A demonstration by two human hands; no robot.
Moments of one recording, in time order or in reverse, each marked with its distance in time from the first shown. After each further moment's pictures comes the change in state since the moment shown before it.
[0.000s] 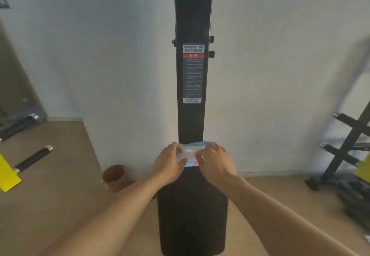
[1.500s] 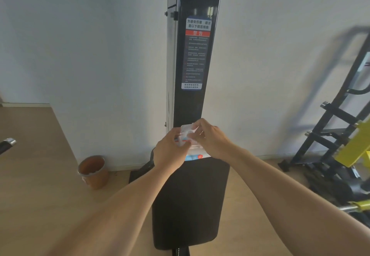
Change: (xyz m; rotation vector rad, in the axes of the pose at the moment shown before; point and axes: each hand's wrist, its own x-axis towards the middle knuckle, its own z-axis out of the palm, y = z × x) left_hand 0.034 -0.001 0.025 -0.175 0.168 -0.056; right_hand 0.052 0.001 -0.005 0.473 -0.146 0.122
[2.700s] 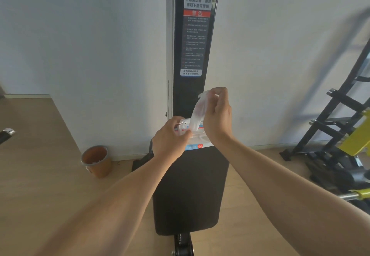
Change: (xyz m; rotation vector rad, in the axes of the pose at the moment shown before) left_hand -0.002 0.004 0.000 0.030 0.011 0.002; right_hand -0.004 -0.028 -0.003 0.431 0.629 -0.056
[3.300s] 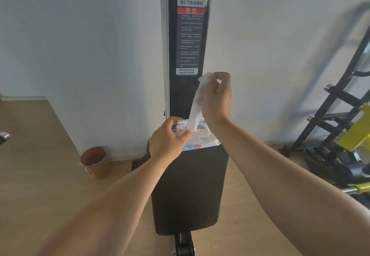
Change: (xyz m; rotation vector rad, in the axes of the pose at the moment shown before) left_hand 0.000 -0.005 0.002 -0.029 -0.008 0.048; right_hand 0.027 -0.023 0.003 0.150 0.129 0.118
